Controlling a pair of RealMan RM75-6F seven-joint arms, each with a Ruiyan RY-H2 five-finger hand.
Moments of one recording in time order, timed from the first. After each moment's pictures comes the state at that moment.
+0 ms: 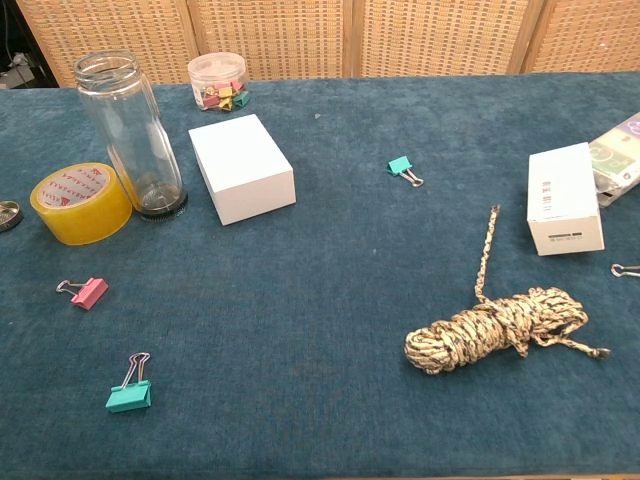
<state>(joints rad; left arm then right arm) -0.50 -1.40 -0.18 -1.03 1.14 0.74 -0.30 -0.02 -1.10 0.09 -1.67 -1.47 1.58 -0.06</state>
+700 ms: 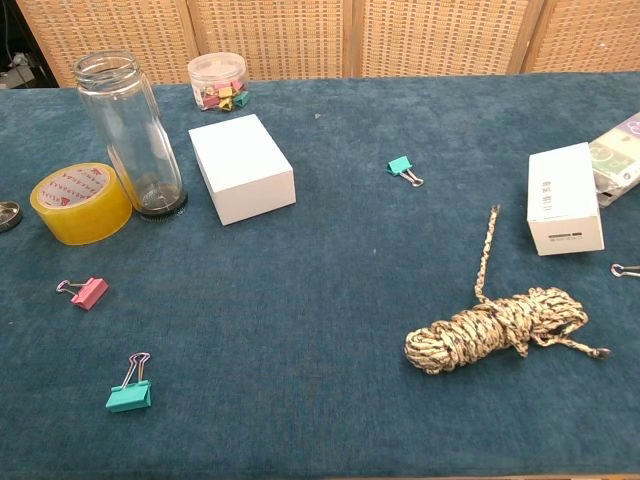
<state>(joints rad) -0.52 -1.45 -0.18 -0.94 1.14 0.69 -0.34 -0.02 -1.10 0.09 -1.67 -1.47 1.57 -0.05</state>
